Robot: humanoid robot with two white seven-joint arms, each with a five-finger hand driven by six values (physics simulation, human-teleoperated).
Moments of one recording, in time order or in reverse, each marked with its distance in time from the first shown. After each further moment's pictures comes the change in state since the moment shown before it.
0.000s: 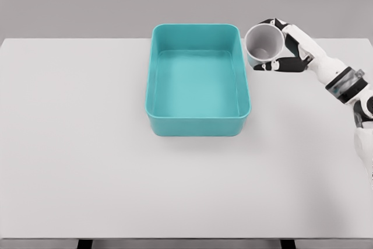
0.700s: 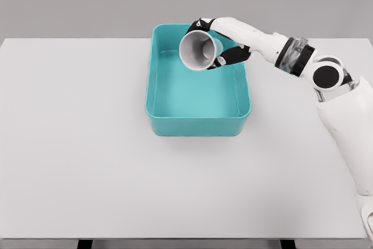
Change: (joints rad) left arm 0.000 0.000 0.000 0.000 0.000 0.000 0.000; right arm -0.215 0.065 0.254 -0.095 0.389 -0.030 0.000
